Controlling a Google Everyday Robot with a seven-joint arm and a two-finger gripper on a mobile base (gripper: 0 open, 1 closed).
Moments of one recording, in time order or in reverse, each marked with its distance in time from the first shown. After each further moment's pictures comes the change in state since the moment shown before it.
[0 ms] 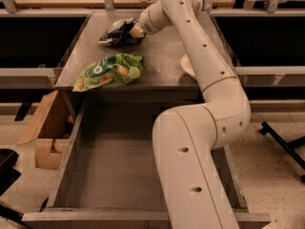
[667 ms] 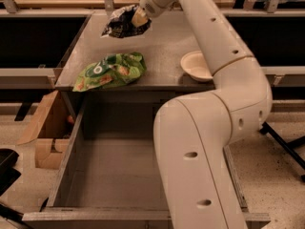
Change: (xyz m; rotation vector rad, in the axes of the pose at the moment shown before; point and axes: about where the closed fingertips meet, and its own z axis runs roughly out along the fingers) arm -0.034 0.012 -0.074 -0.016 0.139 -0.023
